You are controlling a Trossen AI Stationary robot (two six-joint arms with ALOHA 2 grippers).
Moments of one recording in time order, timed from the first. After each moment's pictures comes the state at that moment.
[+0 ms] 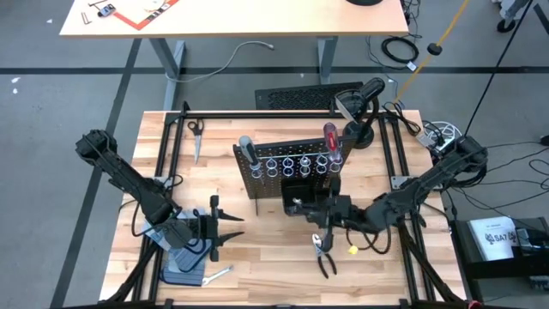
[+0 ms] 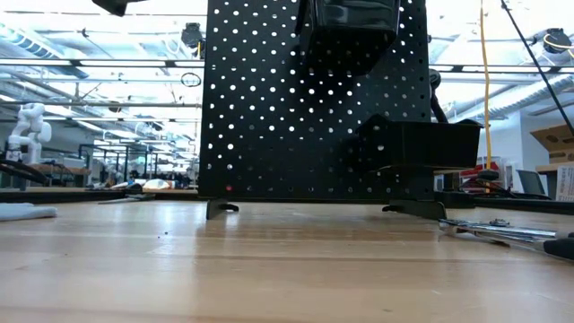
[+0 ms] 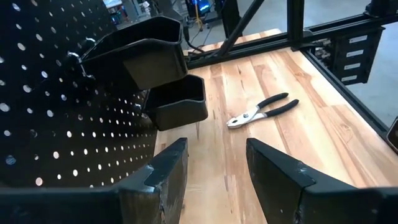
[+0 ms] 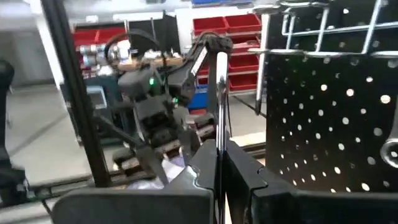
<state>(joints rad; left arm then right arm) -0.73 1.22 0.63 0.20 -0.76 -0.02 0.56 1.38 0.95 0.51 0.77 0.13</state>
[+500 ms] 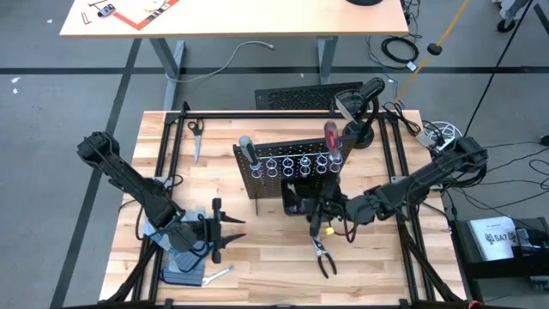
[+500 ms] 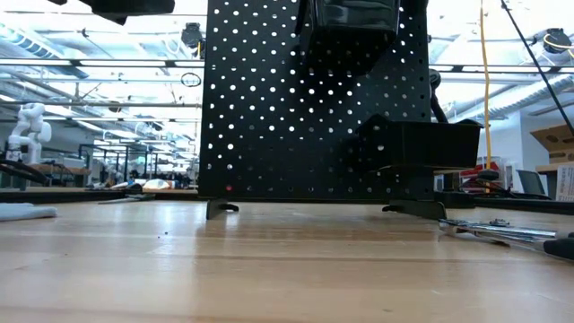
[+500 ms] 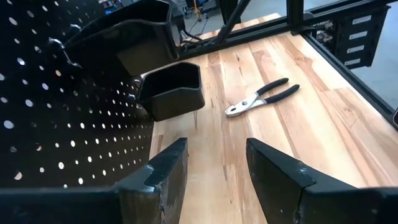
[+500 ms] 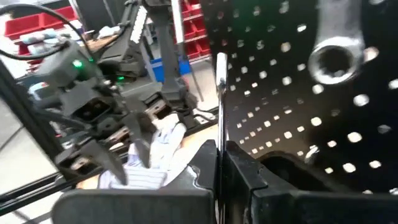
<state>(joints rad) -0.74 1.27 0.63 0.20 -0.75 -0.02 0.46 1.39 0.96 0.27 0.76 0.44</state>
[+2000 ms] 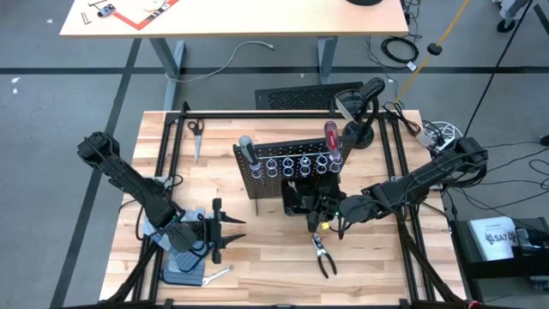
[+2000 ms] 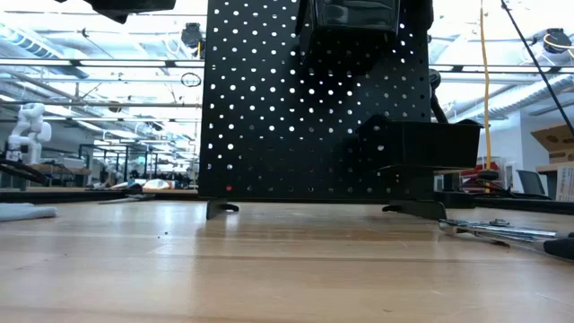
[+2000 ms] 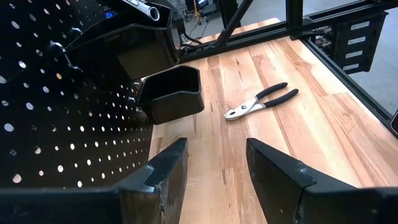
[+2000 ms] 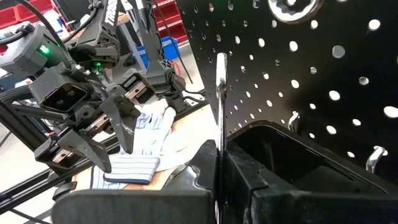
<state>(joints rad) -0.73 1.27 0.63 0.22 -0.75 -0.02 0.43 1.39 0.95 0.14 0.75 0.59</state>
